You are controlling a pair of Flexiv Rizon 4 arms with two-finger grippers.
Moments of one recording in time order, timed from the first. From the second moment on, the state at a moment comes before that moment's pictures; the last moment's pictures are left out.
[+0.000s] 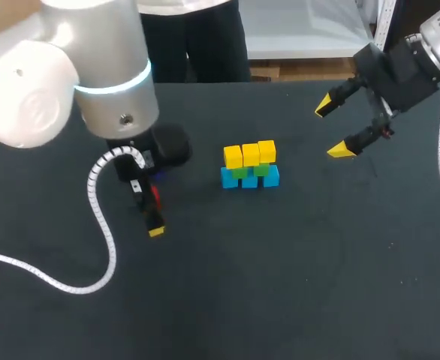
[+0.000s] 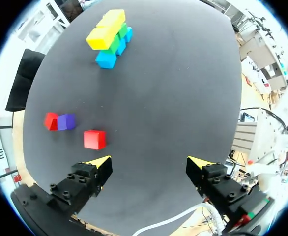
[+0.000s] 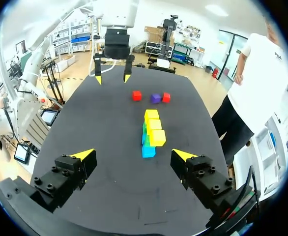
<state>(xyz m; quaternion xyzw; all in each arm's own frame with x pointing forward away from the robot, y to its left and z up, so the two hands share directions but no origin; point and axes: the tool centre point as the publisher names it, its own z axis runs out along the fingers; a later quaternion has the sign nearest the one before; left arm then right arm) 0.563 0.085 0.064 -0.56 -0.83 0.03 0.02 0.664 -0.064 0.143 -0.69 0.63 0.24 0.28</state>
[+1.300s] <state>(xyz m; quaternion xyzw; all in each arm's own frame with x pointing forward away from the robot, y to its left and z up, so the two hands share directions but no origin) 0.602 0.108 0.037 -0.58 -0.82 0.02 0.01 0.664 -0.064 0.143 -0.69 0.63 0.24 0.28</state>
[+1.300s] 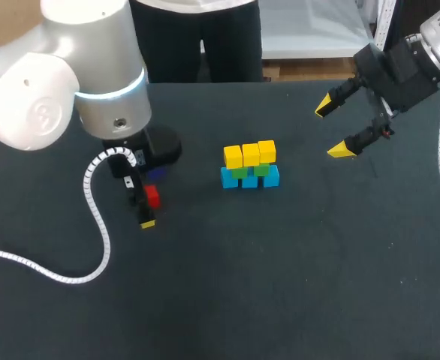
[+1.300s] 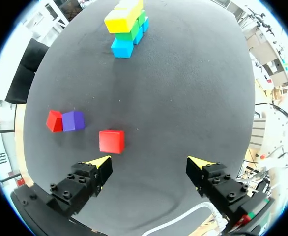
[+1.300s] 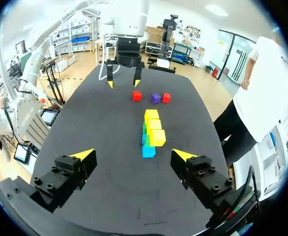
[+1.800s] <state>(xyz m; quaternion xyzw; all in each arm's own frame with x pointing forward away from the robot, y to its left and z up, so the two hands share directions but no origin) 0.625 0.101 0.027 -0.58 -0.82 0.03 0.02 0.664 -0.064 0.143 -0.69 0.63 0.24 0.28</state>
